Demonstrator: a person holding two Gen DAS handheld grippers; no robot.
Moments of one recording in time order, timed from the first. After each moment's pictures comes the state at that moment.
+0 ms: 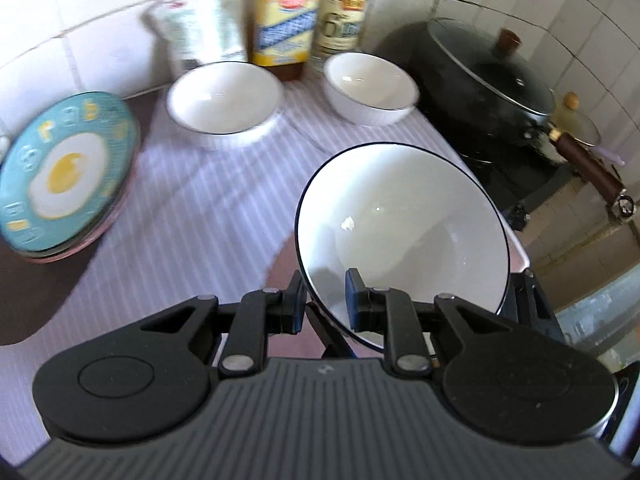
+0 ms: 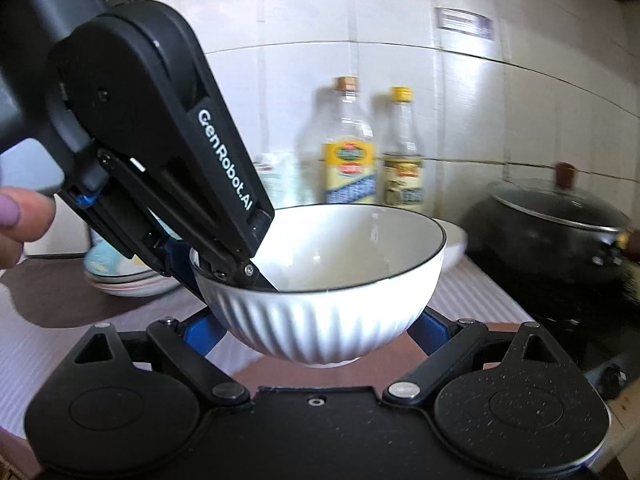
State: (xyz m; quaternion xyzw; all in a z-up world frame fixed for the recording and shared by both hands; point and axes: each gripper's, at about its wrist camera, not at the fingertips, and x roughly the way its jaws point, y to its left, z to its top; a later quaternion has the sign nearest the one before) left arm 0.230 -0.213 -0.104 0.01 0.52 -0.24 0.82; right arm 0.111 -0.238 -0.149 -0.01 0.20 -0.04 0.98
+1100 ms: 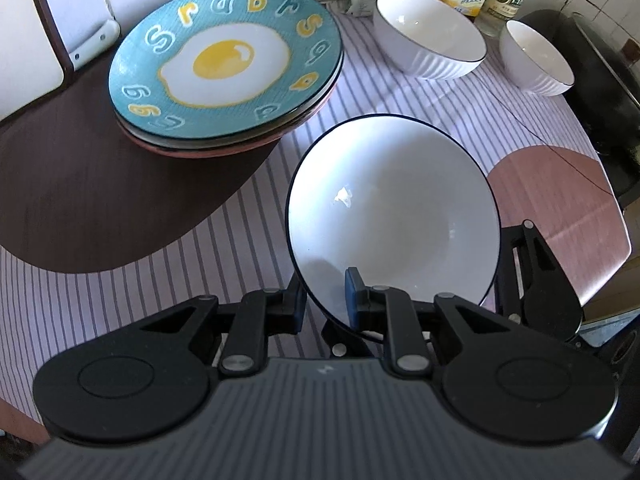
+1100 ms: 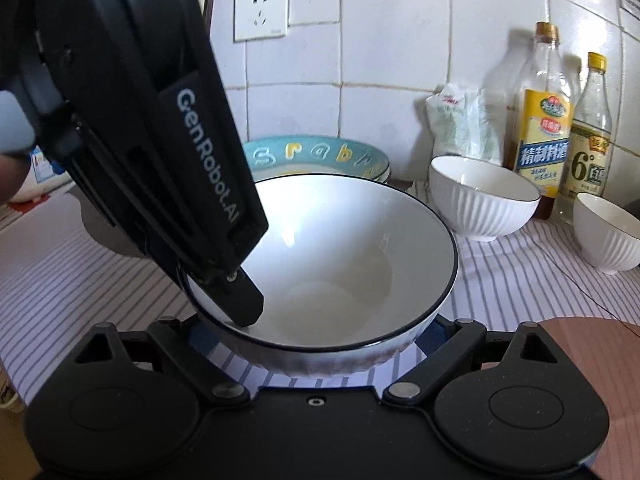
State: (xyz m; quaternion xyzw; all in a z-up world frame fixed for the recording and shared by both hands) left arm 0.256 -0.085 -0.164 0.00 0.59 -0.13 0.80; right arm 0.178 -0.131 -0.204 -0.07 0.29 0.10 0.95
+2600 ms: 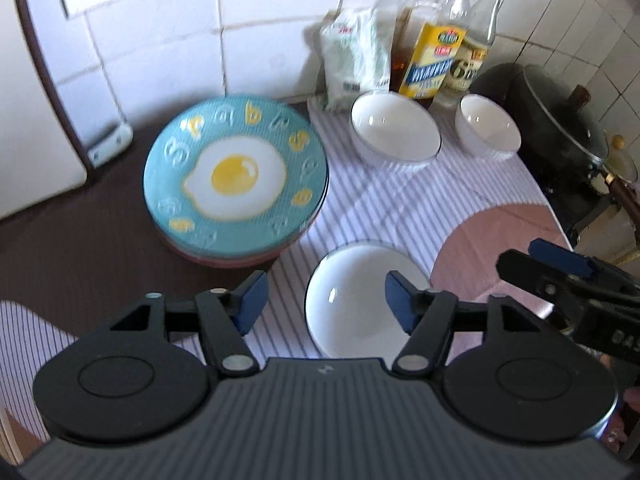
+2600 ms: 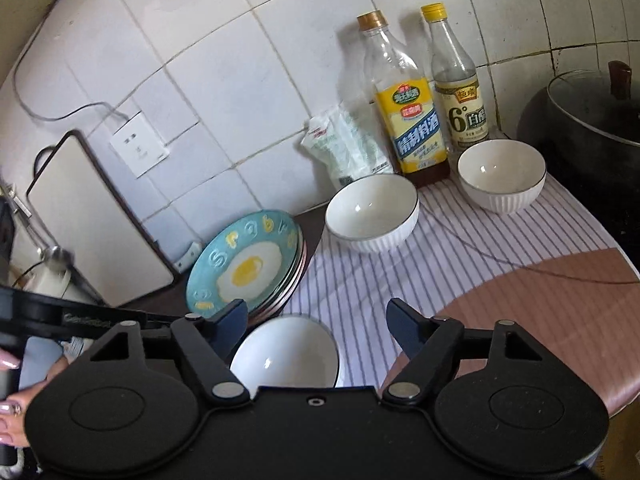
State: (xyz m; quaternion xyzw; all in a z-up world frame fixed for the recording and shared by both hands) left arm 0.288 -0.062 -0.063 0.01 0.53 -0.19 0.82; right arm 0.177 -0.220 -0.059 0.20 0.36 0.00 0.91
